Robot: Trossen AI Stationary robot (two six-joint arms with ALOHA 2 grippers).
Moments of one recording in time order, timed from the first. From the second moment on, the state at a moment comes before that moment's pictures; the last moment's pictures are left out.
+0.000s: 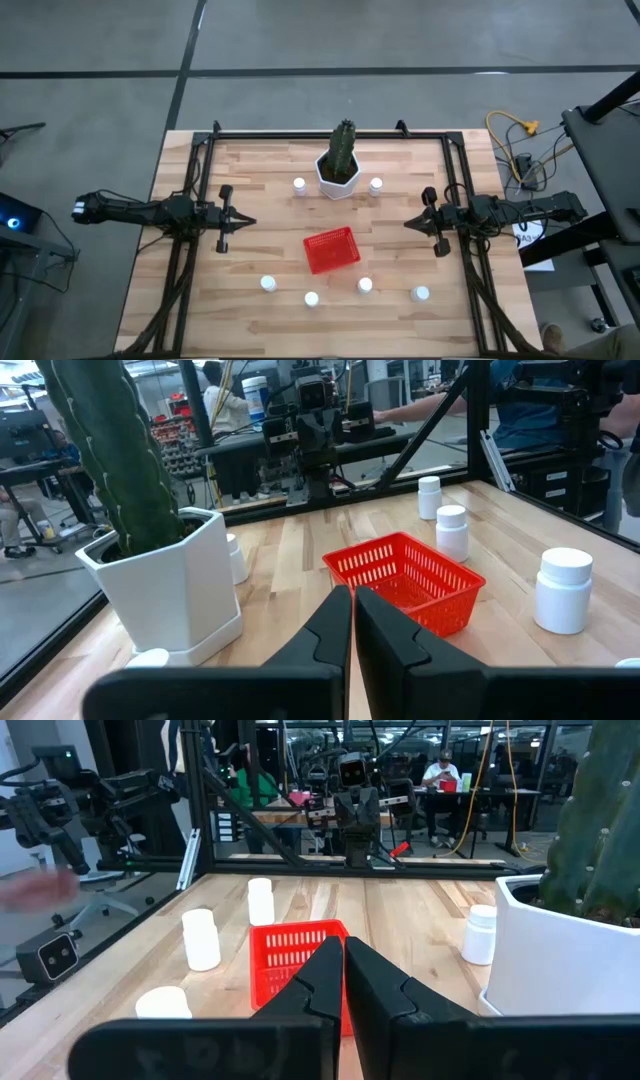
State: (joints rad) left arm -0.11 0.16 0.01 0.06 -0.08 0.16; right arm 0.14 0.09 0.01 0.07 0.03 0.04
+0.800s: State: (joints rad) left arm -0.11 0.16 0.01 0.06 -0.08 0.16; right arm 0.14 0.09 0.01 0.07 0.03 0.06
